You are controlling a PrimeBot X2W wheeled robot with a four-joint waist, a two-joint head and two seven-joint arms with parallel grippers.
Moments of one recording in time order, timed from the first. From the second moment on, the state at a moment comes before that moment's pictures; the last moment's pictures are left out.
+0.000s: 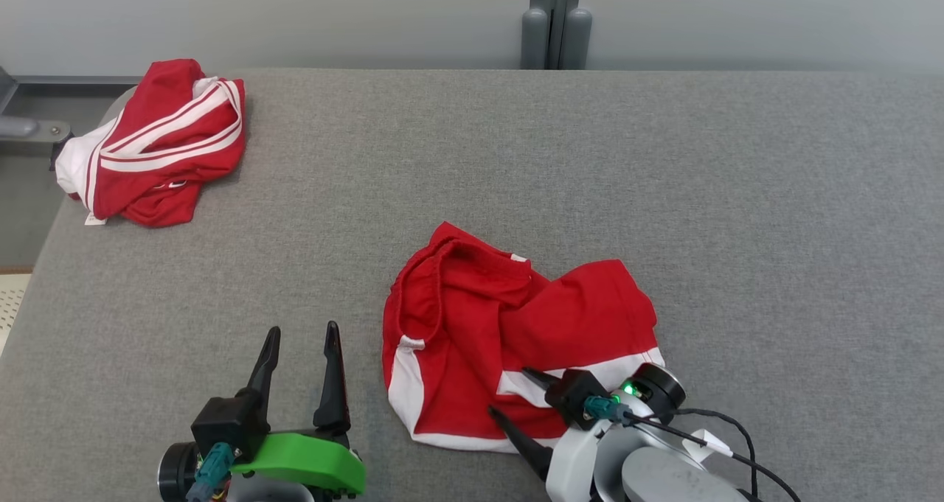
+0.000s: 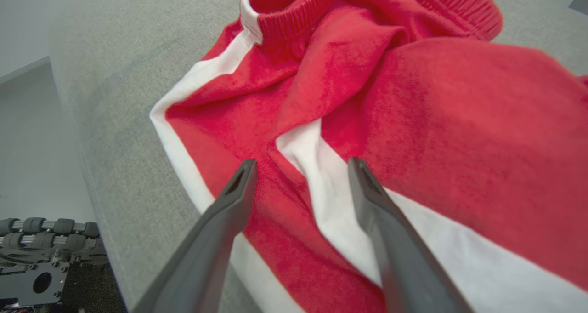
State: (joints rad) left arm -0.04 0.05 -0.22 0.23 -0.32 0.05 -0.26; right arm -0.45 -0.09 0.88 0.79 0.32 0.13 -0.24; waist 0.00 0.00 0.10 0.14
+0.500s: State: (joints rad) left arm -0.04 0.05 -0.21 0.22 -0.32 0.06 -0.26; right arm -0.55 -0.09 0.74 0.81 0.33 0.13 -0.26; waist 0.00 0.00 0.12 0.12
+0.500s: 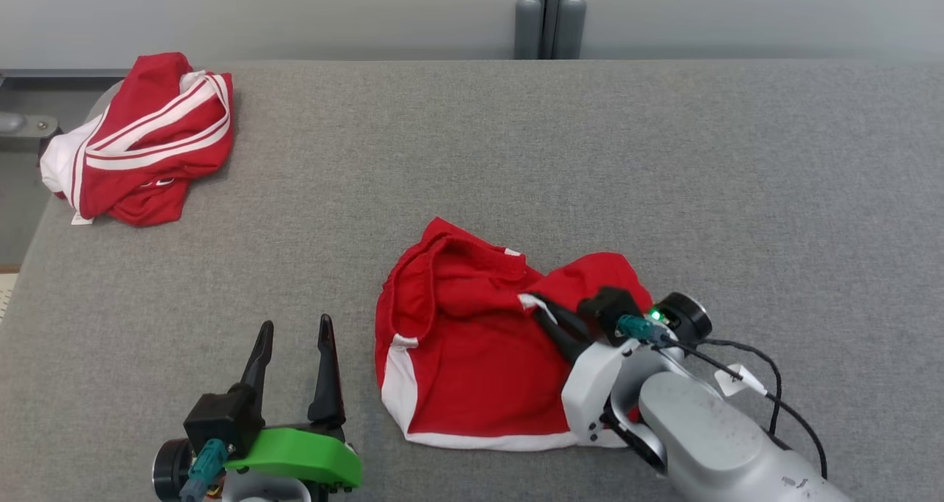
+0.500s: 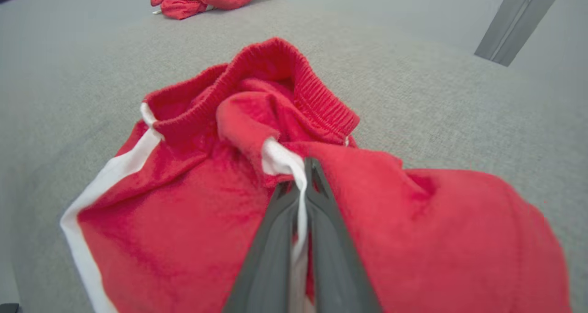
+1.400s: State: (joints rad) left arm -0.11 0.05 -0.27 0.21 -0.34 0.06 -0.26; right arm -1.01 -0.24 0.53 1.05 0.17 0.13 -0.25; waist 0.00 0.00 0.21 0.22
